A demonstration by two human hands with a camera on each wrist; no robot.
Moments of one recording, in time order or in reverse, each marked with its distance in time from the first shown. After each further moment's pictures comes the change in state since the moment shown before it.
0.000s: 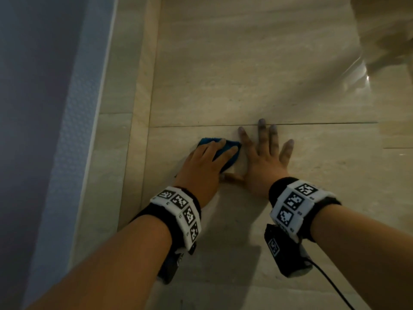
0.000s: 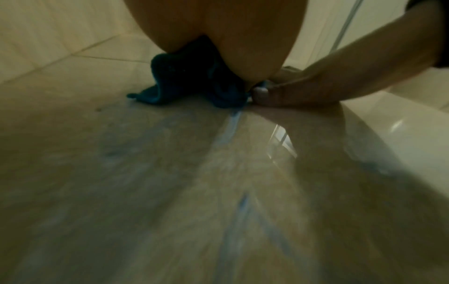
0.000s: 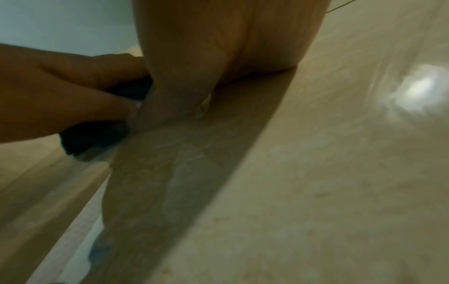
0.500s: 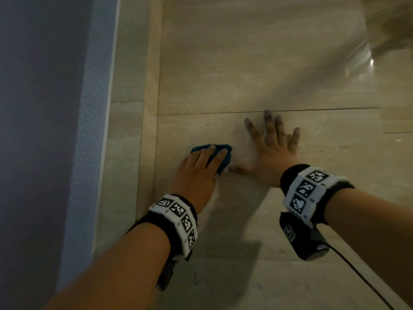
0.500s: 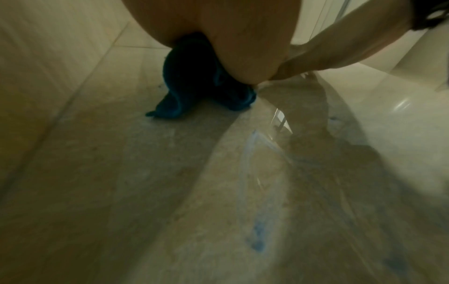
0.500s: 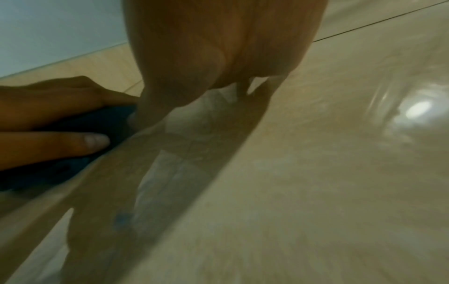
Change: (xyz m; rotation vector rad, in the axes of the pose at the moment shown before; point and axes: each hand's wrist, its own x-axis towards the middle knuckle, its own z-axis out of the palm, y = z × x) left_hand -0.047 -0.011 0.010 -0.004 -0.044 -0.092; right_hand -0.020 -0.005 -0.007 -0.064 -0.033 0.014
